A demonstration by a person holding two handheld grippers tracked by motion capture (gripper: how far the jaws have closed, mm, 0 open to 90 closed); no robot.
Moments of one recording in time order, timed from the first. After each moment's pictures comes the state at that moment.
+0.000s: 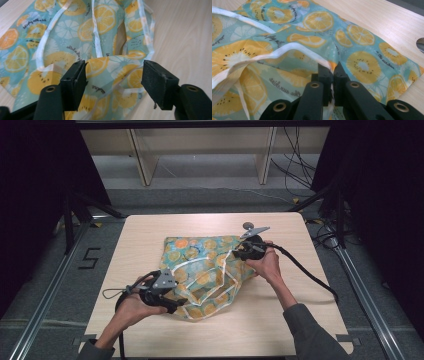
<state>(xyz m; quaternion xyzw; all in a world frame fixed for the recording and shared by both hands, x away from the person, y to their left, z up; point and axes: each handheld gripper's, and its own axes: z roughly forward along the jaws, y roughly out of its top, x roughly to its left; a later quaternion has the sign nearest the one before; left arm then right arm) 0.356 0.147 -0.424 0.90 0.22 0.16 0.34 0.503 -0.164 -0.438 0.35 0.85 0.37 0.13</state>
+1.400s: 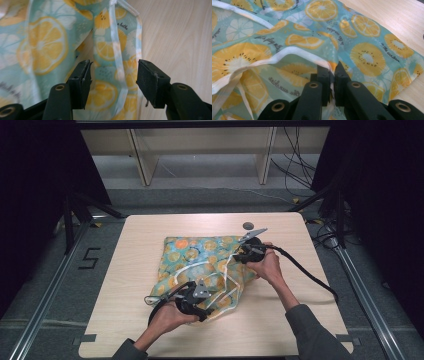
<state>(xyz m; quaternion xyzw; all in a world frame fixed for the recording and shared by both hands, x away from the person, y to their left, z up) 0.359 0.068 -0.466 0.92 0.22 0.11 0.32 0.501 -0.163 -0.444 0.33 0.87 0.35 0.13</state>
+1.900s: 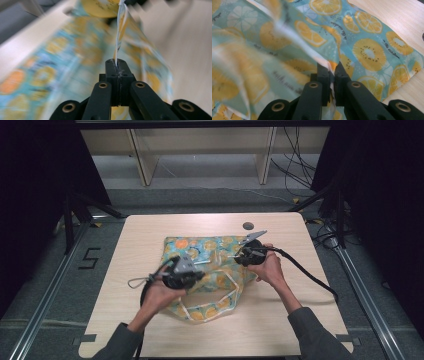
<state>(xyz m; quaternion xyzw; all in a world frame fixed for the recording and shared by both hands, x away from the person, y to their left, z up) 0.403 0.111 -0.397 0.85 0.26 0.18 0.43 0.492 -0.165 -0.441 0.32 0.88 0.33 0.13</state>
